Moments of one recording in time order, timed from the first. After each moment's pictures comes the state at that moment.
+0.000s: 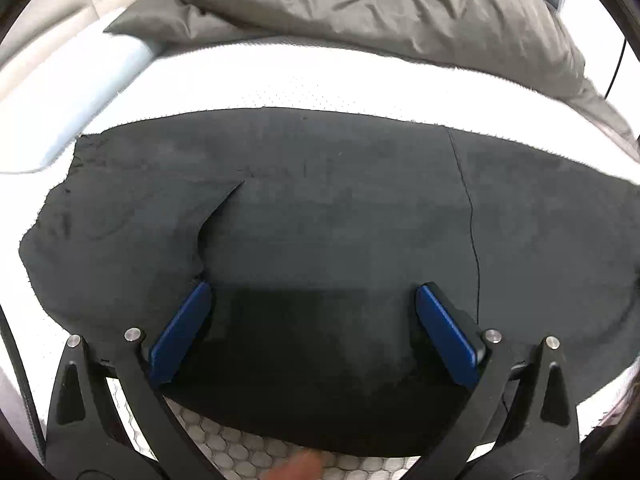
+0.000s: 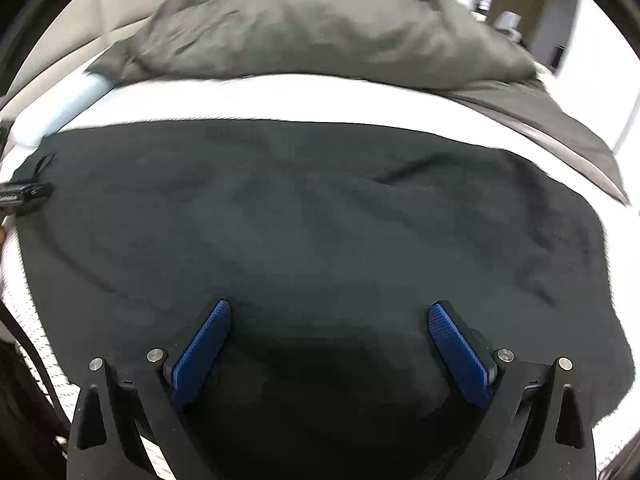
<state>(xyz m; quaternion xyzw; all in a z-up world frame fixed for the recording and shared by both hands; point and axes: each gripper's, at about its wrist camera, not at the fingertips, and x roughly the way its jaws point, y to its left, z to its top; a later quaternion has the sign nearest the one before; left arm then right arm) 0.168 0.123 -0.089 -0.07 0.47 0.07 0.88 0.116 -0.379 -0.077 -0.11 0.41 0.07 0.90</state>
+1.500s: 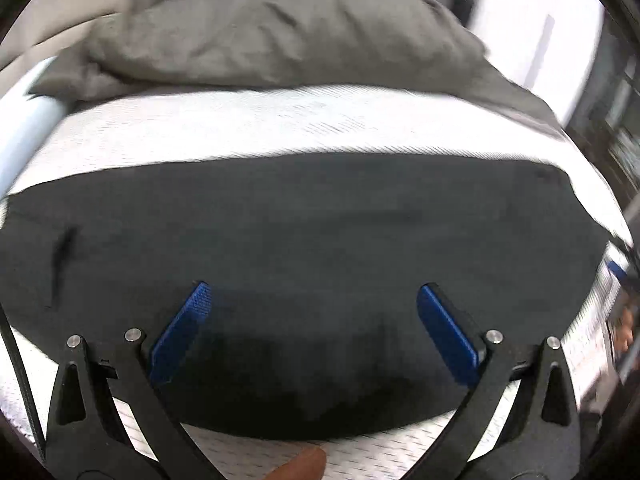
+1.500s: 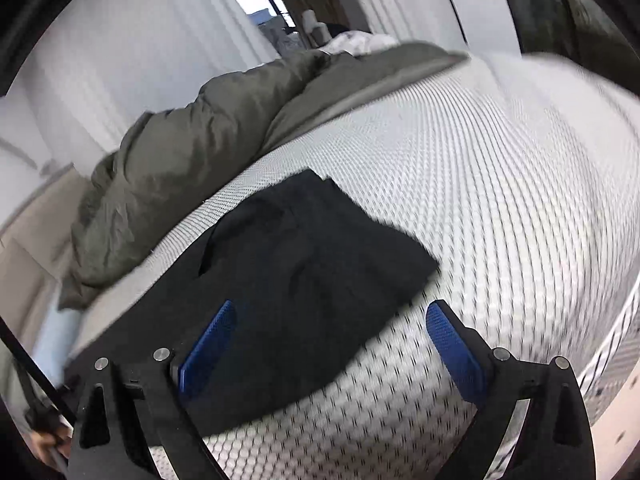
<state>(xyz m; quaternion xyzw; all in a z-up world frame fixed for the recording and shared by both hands) 0.154 -0.042 -0.043 -0.03 0.42 -0.08 0.90 0.040 -0.563 -0.048 0.25 0.31 -0.06 0.91</state>
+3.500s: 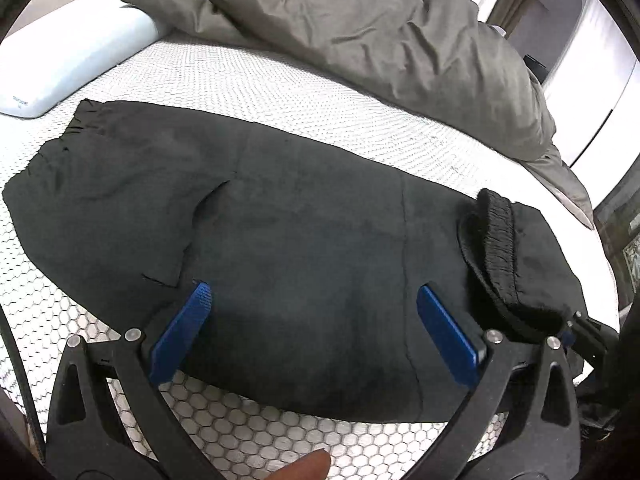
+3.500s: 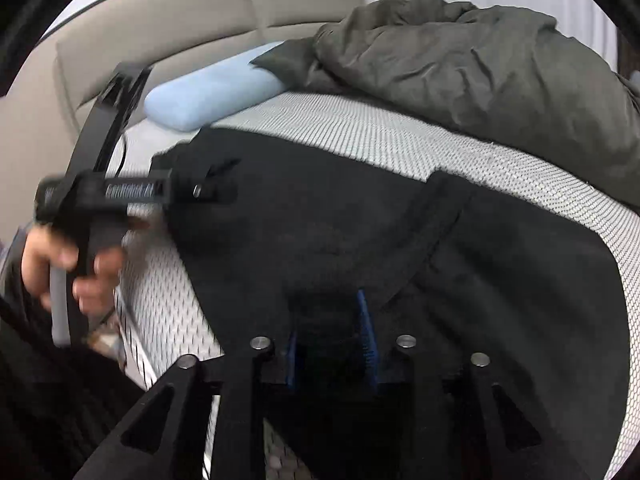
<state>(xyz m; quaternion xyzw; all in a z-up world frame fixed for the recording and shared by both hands) 0.144 0.135 -0.052 -0.18 0.42 0.02 0.89 0.089 -0.141 -0.052 -0.13 0.38 0.35 0.84</state>
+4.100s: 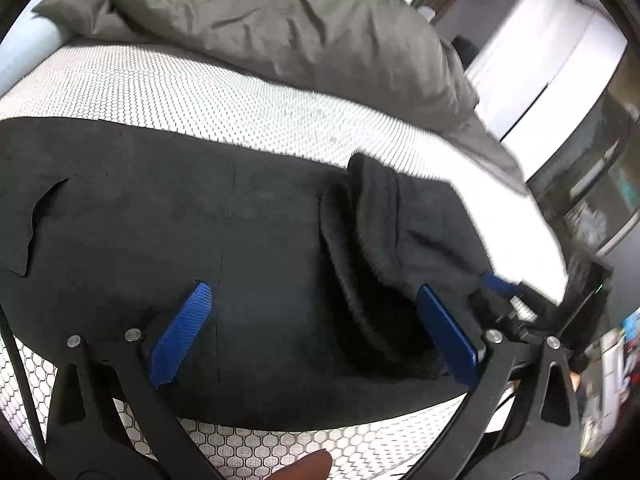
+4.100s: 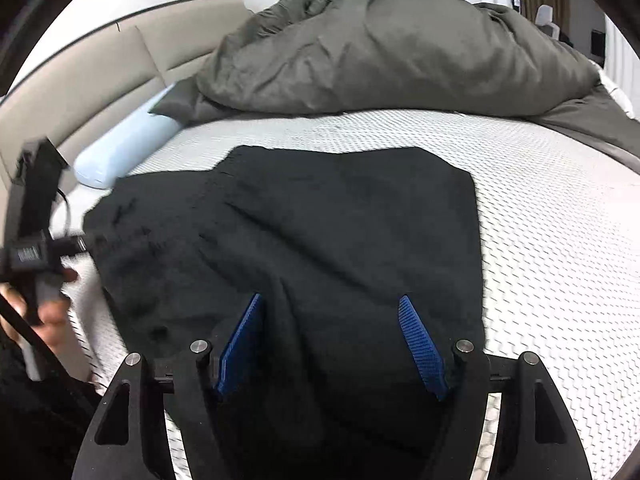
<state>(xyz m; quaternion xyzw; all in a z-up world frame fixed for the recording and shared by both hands) 0.152 0.041 -0.029 -0.20 0.41 -0.12 0.88 0.124 -0.279 -0.057 -0.04 0.39 0.20 0.90</state>
